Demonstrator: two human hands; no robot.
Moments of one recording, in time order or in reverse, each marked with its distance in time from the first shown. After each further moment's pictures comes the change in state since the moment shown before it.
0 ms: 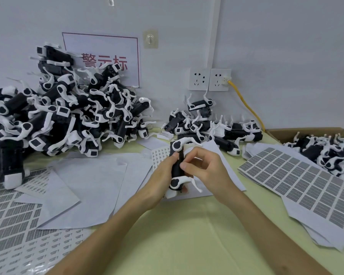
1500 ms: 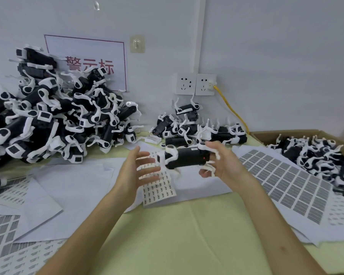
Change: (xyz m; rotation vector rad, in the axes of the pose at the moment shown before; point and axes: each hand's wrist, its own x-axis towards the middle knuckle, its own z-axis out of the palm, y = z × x) left_hand 0.009 0.018 -0.026 -0.349 0.284 -0.114; right_hand 0.011 -0.025 -0.067 0.189 0.171 0.435
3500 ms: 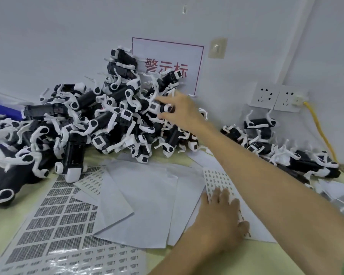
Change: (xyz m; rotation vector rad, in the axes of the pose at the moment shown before) left_hand -0.045 0.012 -0.003 1.569 -0.416 0.238; right_hand 0.197 -0.038 0.272 -1.078 -0.241 -0.836
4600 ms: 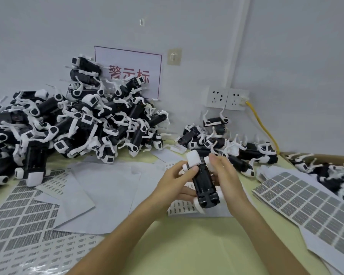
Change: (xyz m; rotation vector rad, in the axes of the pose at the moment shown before) left_hand 0.036 -0.004 0.019 -1.310 0.216 0.119; right_hand -0.277 0.025 -0.083 0.686 0.323 0.718
